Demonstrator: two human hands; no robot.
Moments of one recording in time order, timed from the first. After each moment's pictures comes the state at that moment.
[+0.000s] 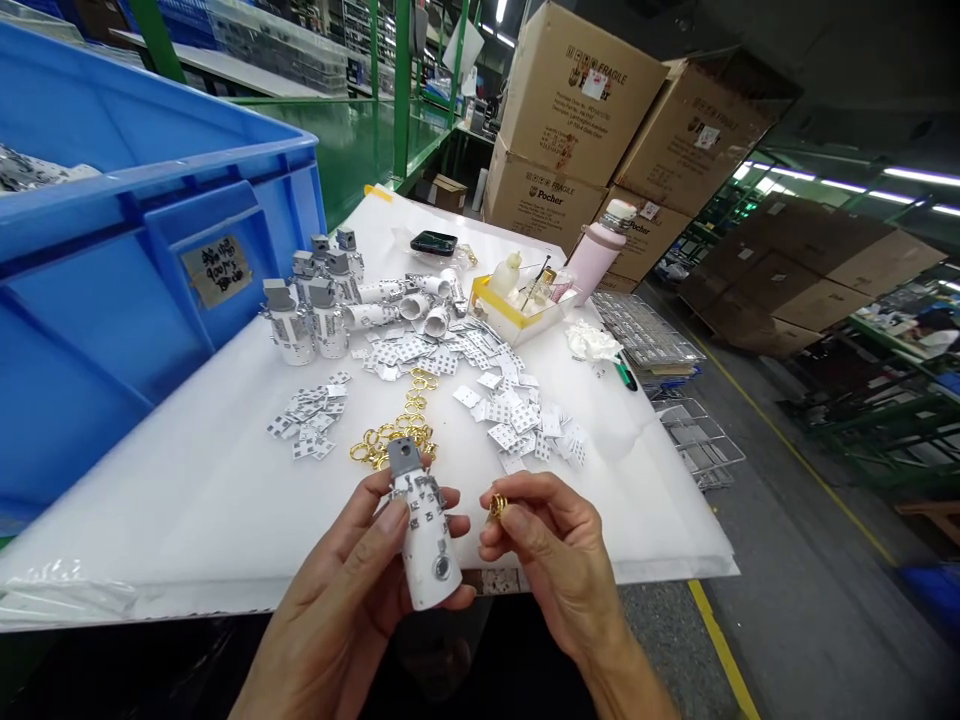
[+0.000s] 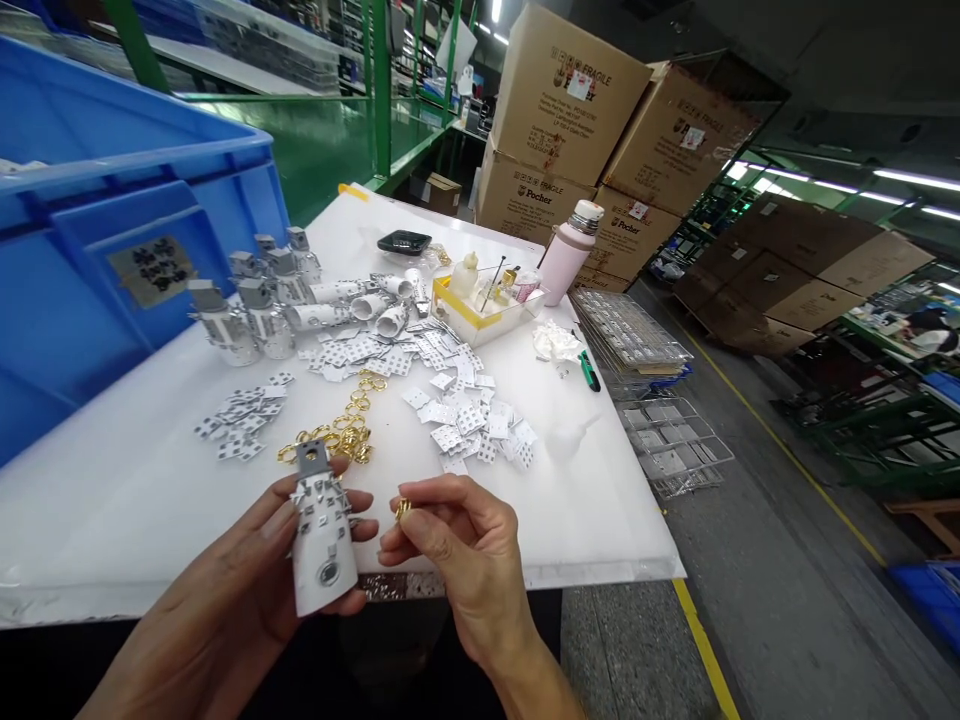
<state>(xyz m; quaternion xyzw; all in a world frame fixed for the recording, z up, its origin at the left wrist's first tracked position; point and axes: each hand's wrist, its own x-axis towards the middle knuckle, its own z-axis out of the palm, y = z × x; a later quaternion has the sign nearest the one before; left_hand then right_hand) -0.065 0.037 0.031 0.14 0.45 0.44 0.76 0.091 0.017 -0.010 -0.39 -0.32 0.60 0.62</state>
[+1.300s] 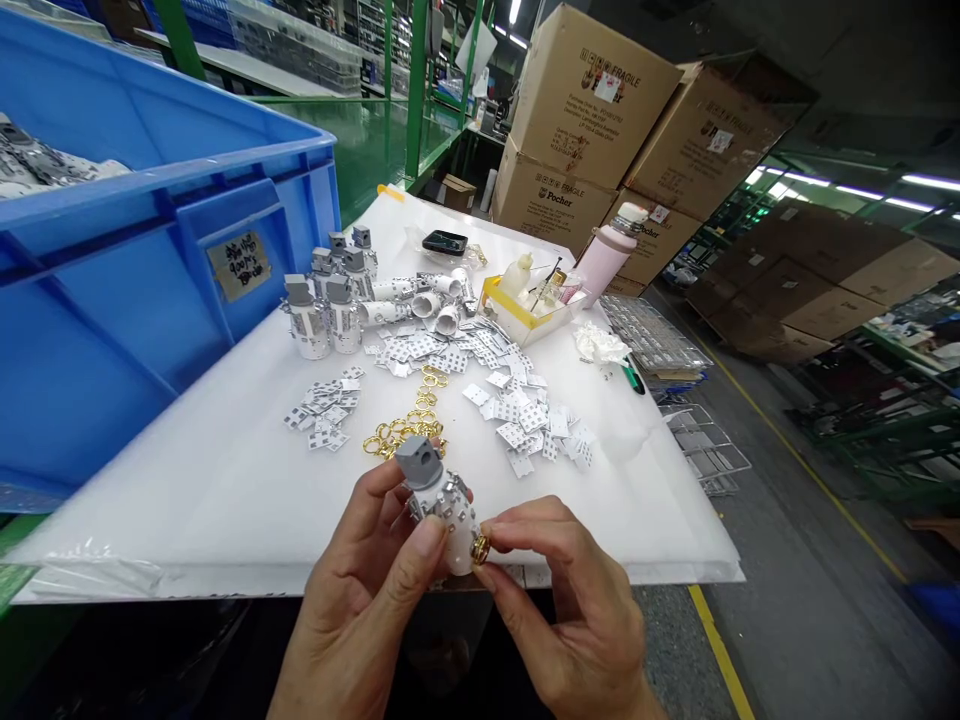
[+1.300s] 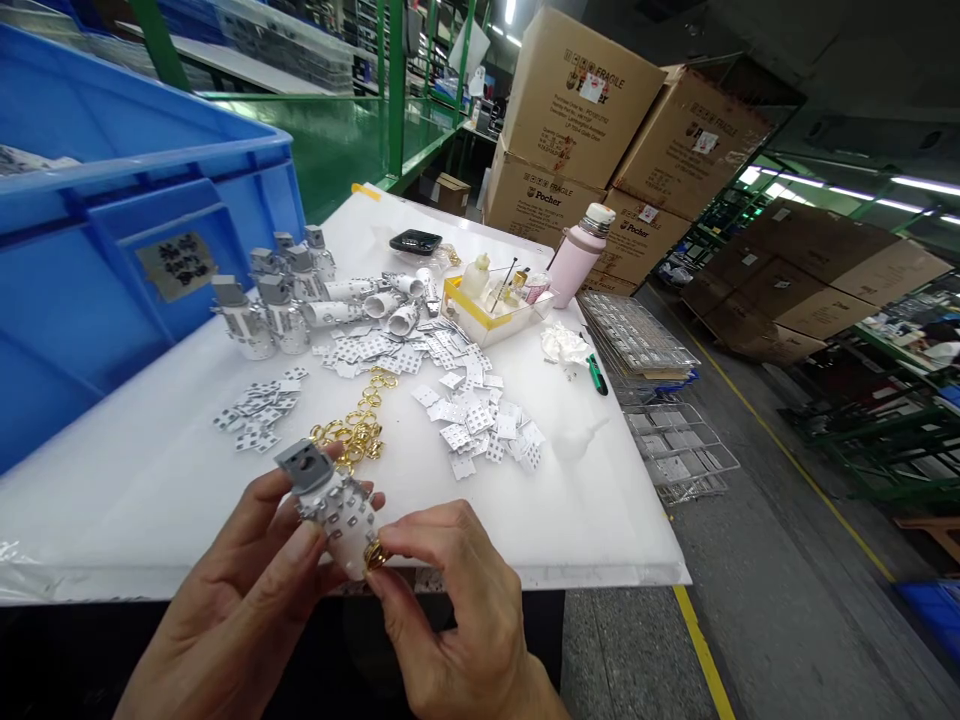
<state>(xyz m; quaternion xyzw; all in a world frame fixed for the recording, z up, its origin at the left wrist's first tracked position) -0.062 0.026 0.011 0.28 0.45 0.51 0.68 0.085 -0.003 -0.001 -0.45 -0.68 0.21 0.54</state>
